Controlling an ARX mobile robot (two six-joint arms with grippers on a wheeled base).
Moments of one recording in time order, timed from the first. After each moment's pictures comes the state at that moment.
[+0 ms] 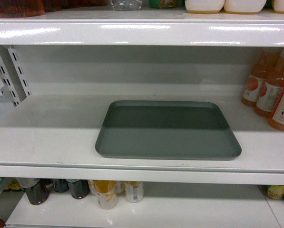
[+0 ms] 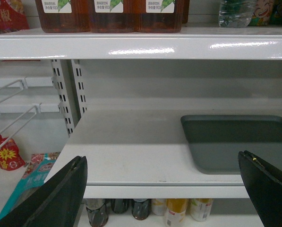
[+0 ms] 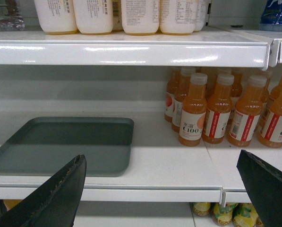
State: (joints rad) left arm 0.00 0.01 0.01 0.00 0.00 -0.01; right arm 0.00 0.00 0.01 0.00 0.00 0.00
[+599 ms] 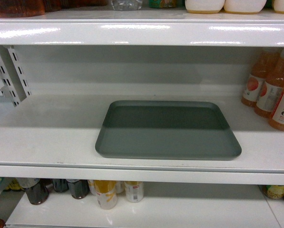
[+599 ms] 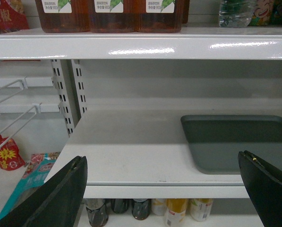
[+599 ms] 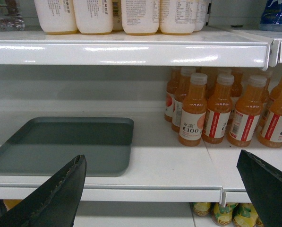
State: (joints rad) left arm 0.00 0.01 0.01 0.00 0.00 -0.01; right arm 0.00 0.00 0.01 0.00 0.00 0.00
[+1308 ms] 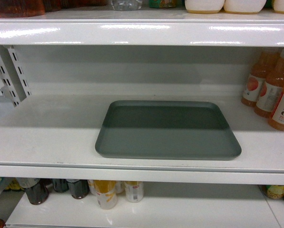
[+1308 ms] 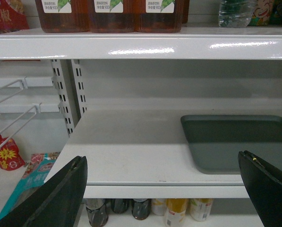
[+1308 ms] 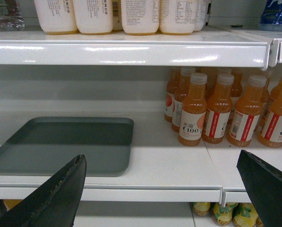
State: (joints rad) left arm 0.00 0.01 0.01 0.00 0.00 -0.01; right arm 0.00 0.00 0.01 0.00 0.00 0.00
